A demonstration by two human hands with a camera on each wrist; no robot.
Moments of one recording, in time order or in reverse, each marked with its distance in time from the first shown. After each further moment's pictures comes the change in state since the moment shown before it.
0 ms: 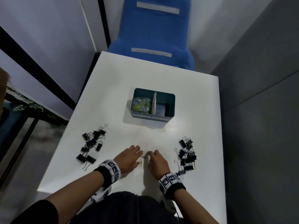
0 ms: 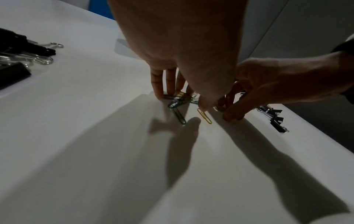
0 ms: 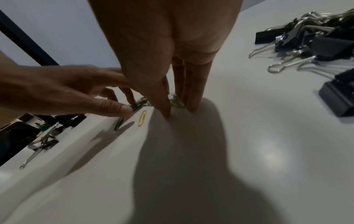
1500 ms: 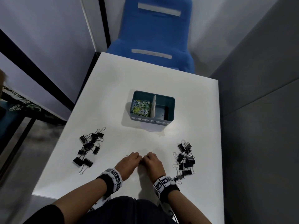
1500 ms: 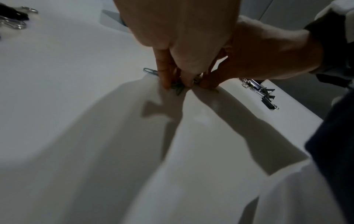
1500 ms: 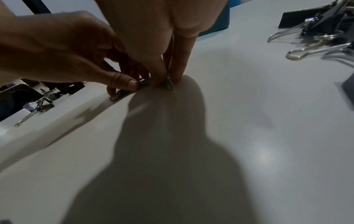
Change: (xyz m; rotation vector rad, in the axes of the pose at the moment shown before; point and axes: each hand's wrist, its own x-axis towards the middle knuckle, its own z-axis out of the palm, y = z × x) left_hand 0.005 0.019 0.017 -0.083 0.038 -0.172; right_hand 0.014 0.000 0.017 -0.058 0.146 -0.179
